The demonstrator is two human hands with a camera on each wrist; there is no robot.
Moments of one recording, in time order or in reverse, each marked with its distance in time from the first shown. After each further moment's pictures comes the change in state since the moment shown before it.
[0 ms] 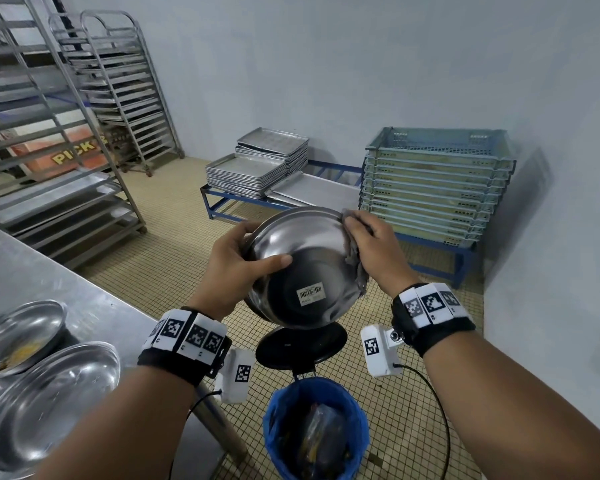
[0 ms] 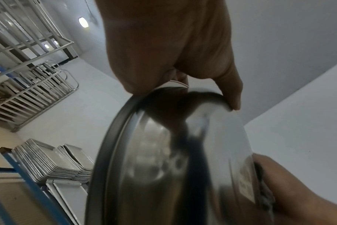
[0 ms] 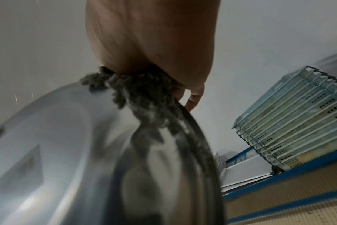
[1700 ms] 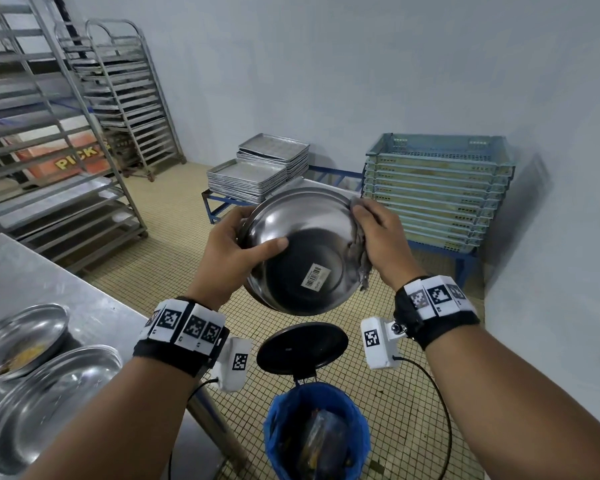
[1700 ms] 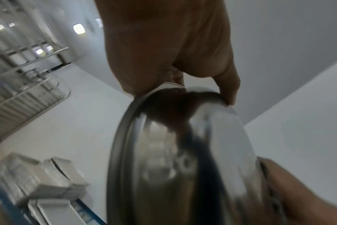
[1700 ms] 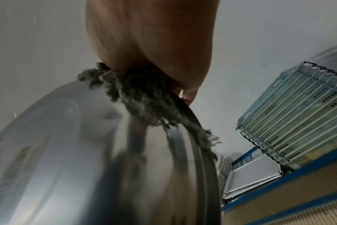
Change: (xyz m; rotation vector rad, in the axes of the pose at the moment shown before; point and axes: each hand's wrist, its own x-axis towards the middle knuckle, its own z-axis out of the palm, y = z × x) left_hand 0.010 0.021 -0.007 0.025 0.049 0.071; right_hand 0.008 -0.020 -0.005 0.121 0.055 0.000
